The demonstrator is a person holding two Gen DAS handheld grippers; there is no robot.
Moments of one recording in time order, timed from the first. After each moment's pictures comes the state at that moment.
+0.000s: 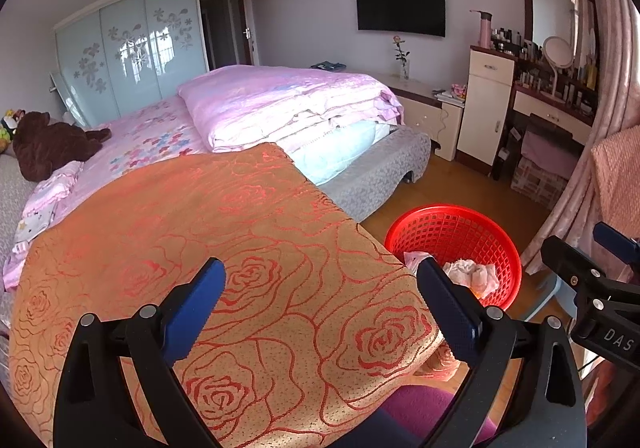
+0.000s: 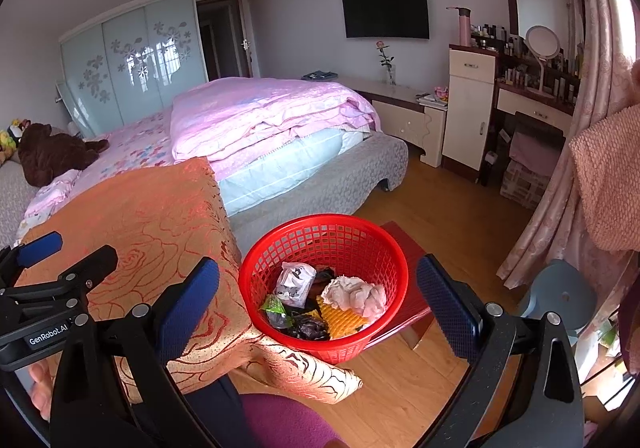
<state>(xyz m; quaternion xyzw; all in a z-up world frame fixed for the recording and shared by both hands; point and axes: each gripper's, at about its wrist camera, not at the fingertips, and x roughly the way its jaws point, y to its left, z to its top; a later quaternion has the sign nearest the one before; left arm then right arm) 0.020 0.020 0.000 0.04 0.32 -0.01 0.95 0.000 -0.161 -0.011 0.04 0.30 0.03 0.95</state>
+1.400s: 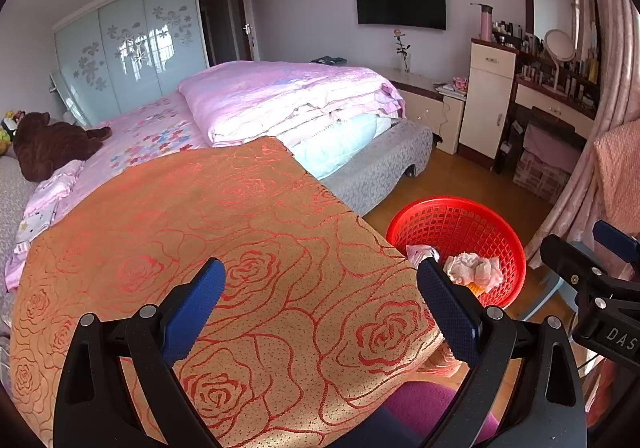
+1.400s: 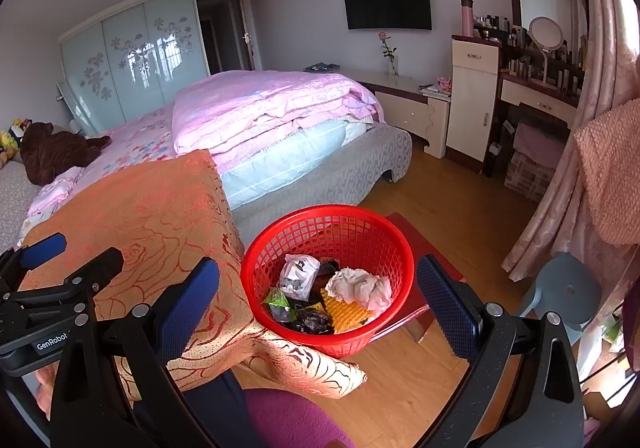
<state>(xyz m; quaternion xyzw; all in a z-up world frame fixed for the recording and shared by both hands) 0.018 0.017 -0.014 0.04 0.33 -0.01 0.94 0.001 -0.157 -0.018 0.05 0.31 0.03 0.95</state>
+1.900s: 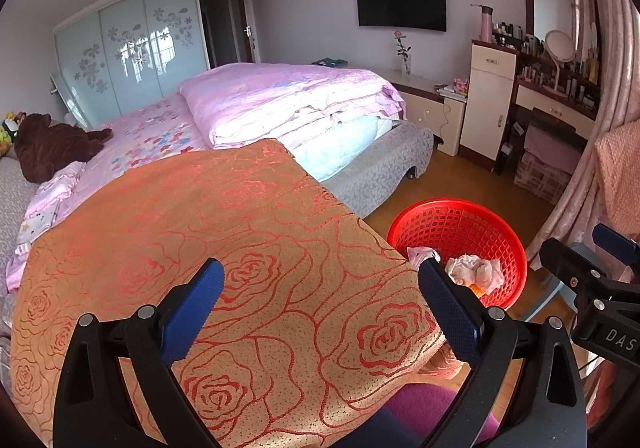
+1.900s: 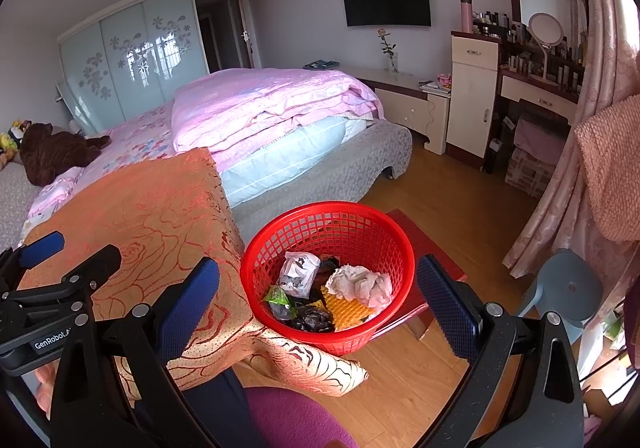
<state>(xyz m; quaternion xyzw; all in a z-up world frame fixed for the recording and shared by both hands) 0.018 0.016 -0.014 0.05 0.32 0.00 0.95 -0.001 -0.152 -0.026 0.05 0.32 0.03 0.95</state>
